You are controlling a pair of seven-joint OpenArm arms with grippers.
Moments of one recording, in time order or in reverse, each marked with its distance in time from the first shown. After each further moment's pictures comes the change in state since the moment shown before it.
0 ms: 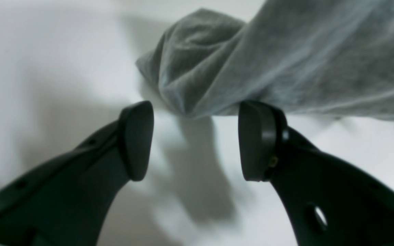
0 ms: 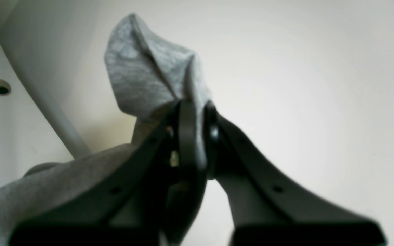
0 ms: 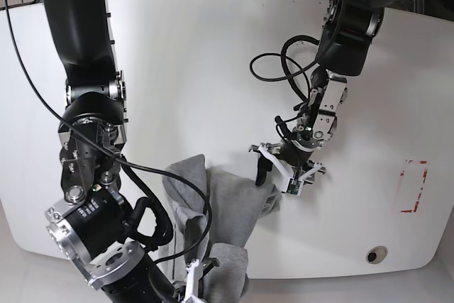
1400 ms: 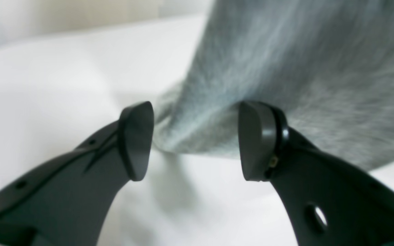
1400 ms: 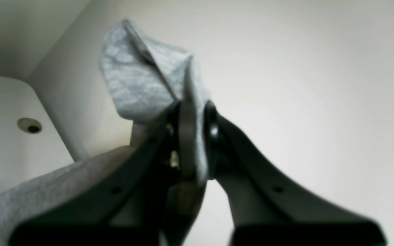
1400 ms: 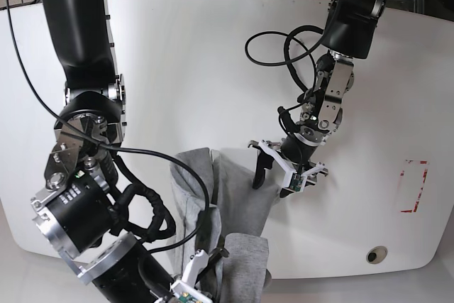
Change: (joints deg) left arm 6.3 -2.5 0.1 14.8 0.0 0.0 1.1; right arm 1.1 -0.8 1.6 4.1 9.4 0.0 -0.1
